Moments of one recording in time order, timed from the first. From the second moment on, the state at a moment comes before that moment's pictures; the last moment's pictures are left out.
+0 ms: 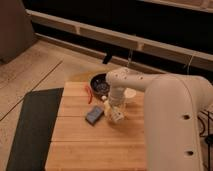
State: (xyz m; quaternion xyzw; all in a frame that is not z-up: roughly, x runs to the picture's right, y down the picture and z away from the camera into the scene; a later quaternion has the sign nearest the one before) arm 0.064 0.151 0.870 -0.37 0.23 0.52 0.73
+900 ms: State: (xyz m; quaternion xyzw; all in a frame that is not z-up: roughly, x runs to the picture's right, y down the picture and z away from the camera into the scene) arm 0.052 0.126 0.868 -0.36 0.23 0.50 0.76
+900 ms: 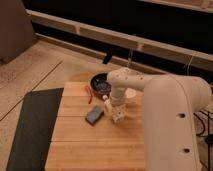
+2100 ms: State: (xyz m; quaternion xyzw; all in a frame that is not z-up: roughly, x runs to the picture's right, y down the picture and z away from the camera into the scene) arm 0.045 -0.039 0.813 -0.21 0.28 0.40 0.85
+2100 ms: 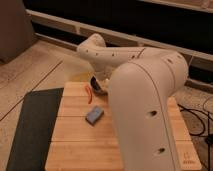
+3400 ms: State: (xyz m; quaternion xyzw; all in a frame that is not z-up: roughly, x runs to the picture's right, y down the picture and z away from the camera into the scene) arm 0.094 -0.079 0.876 -0.20 0.12 0.44 0.87
